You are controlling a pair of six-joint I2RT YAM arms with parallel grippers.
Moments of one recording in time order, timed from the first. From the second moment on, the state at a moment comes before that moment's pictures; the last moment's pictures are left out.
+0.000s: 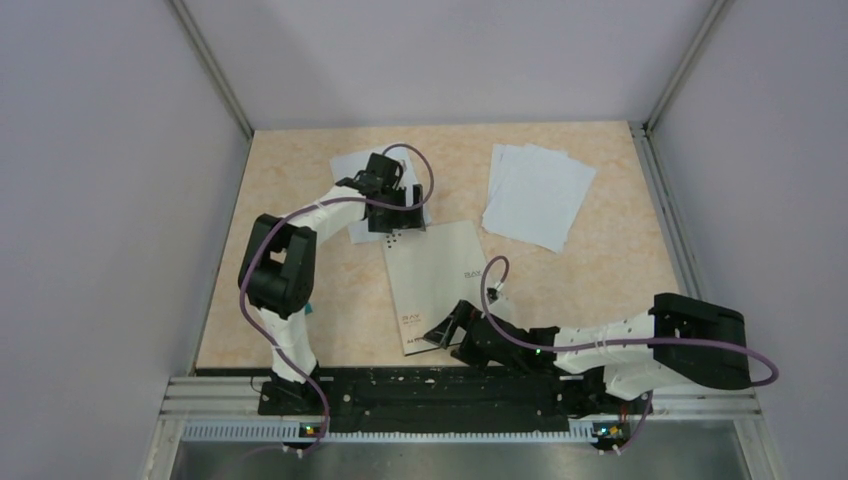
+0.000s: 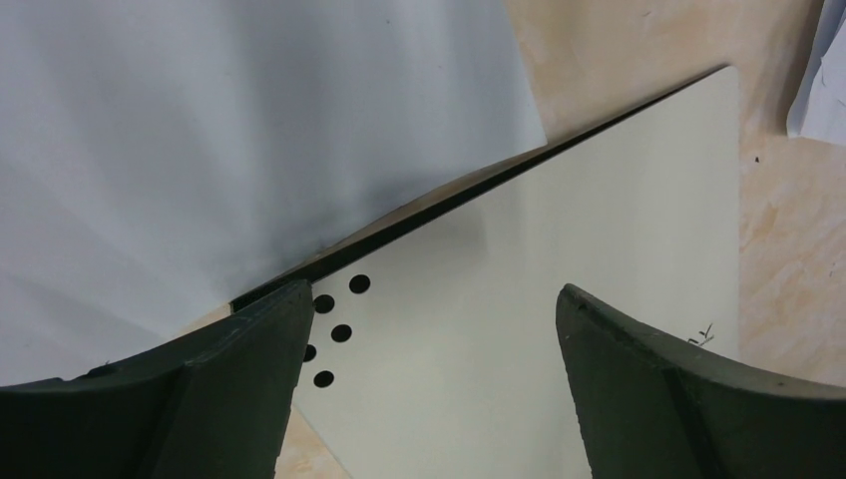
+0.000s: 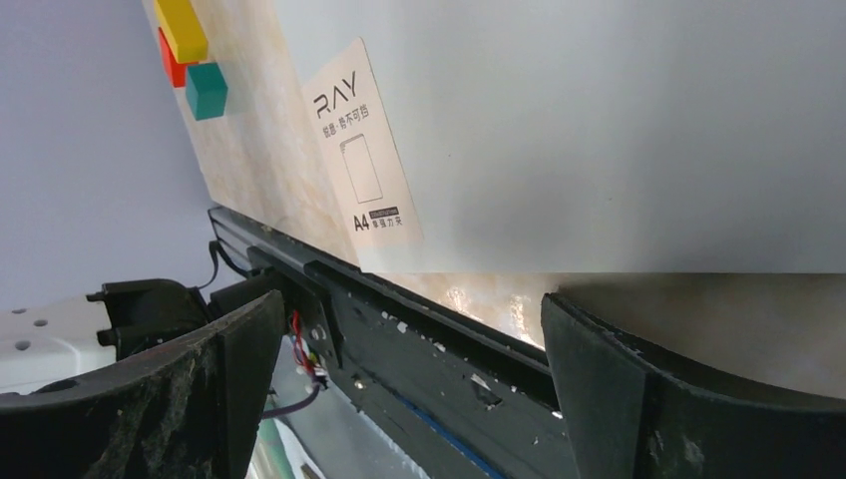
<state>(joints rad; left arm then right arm) -0.39 1.89 1.35 -0.44 0.15 -0.38 1.31 1.31 0.37 0.29 0.30 1.53</state>
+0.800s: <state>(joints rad) -0.39 1.81 1.27 -0.51 0.23 -0.39 1.33 1.10 0.08 0.59 0.62 1.70</state>
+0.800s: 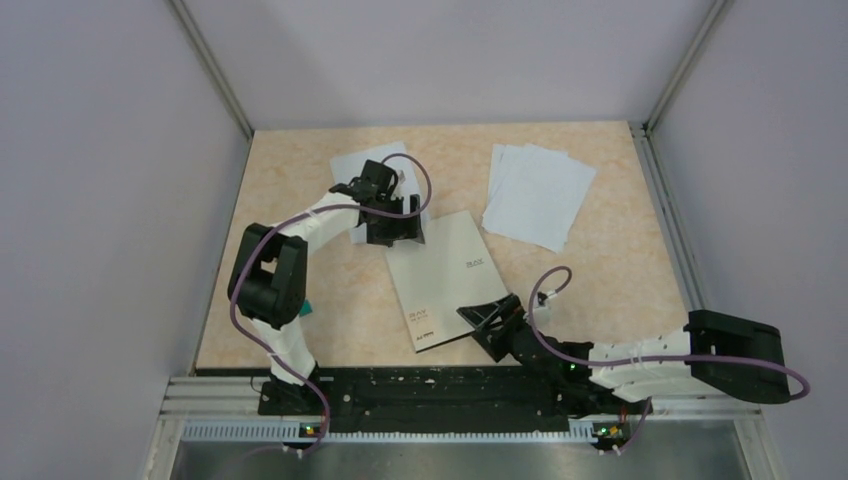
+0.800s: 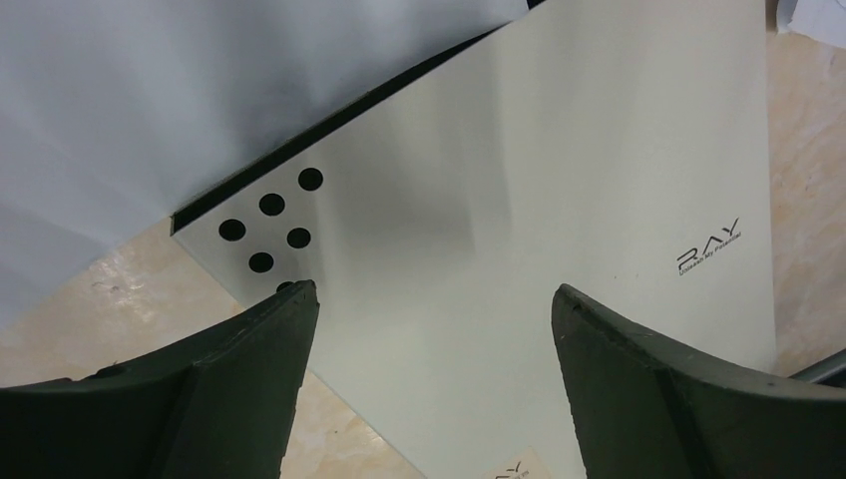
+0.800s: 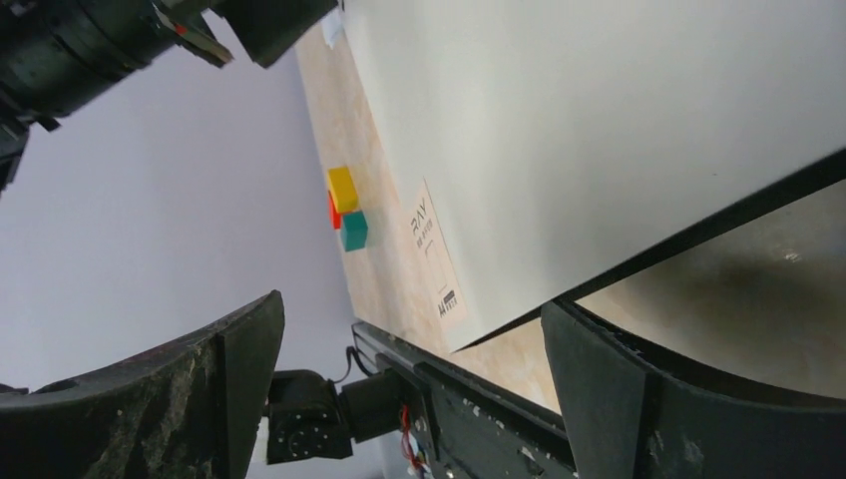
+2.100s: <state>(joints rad) -0.39 1.64 1.22 -0.56 0.36 -0.45 1.31 1.31 0.11 1.06 0.76 1.17</state>
